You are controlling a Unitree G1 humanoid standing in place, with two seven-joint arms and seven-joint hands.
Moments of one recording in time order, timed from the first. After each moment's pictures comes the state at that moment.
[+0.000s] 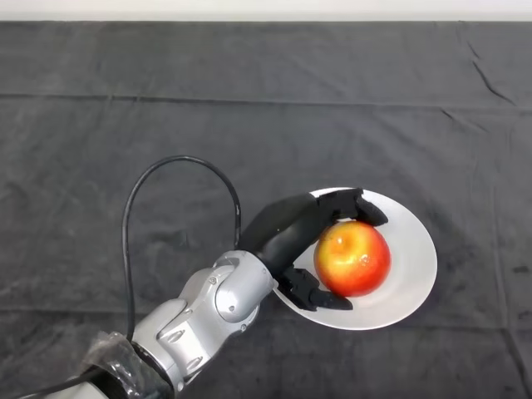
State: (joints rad) left arm -0.58 0.24 -0.73 0.46 0.22 -0.12 0.14; right arm -0.44 -0.58 -0.86 1.18 0.82 0.50 0.71
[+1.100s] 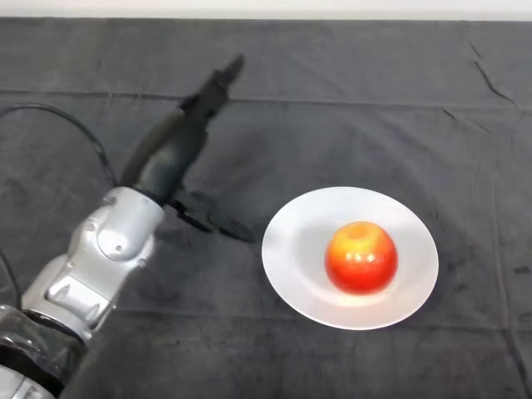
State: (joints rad) left arm -0.59 0.42 -0.42 0.43 0.09 -0.23 0.12; right arm -0.44 -0.58 -0.86 1.18 0.82 0.50 0.71
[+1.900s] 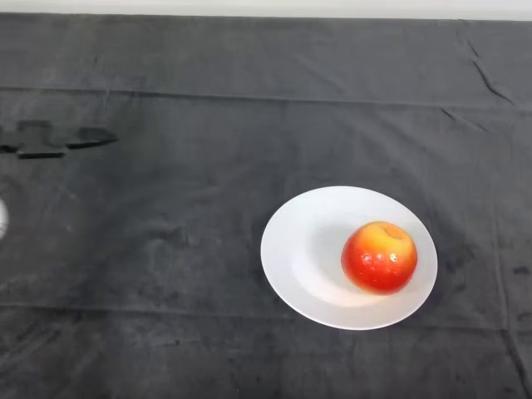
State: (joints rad) left arm -0.50 0.53 0.04 0.44 -0.08 -0.36 0.25; right arm -0.44 -0.57 -0.86 1.18 0.82 0.50 0.71
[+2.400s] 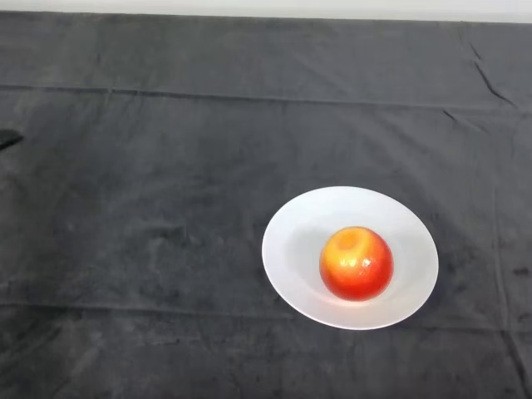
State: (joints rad) left arm -0.40 0.59 0.24 0.44 -0.15 -0.37 0.27; right arm -0.45 -0.57 -0.86 1.18 0.82 0.51 0.71
